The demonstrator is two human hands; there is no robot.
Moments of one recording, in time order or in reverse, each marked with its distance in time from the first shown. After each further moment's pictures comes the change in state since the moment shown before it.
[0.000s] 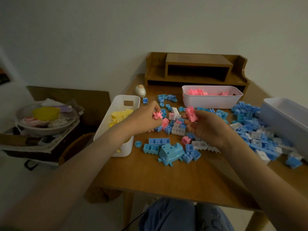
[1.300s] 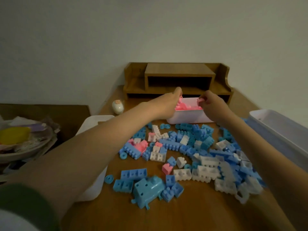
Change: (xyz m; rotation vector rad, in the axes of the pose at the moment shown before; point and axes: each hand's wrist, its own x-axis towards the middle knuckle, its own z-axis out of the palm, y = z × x) left_hand 0.147 0.084 0.015 0.241 -0.115 0.270; right_hand 0.087 -0.101 -0.068 -1.383 0.548 -0.596
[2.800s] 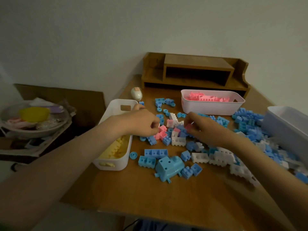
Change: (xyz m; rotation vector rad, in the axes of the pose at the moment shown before) left_hand -0.126 -0.070 0.012 0.202 -0.183 -0.050; right_hand -0.097 -0.052 0.026 -0.090 -0.582 -0.334
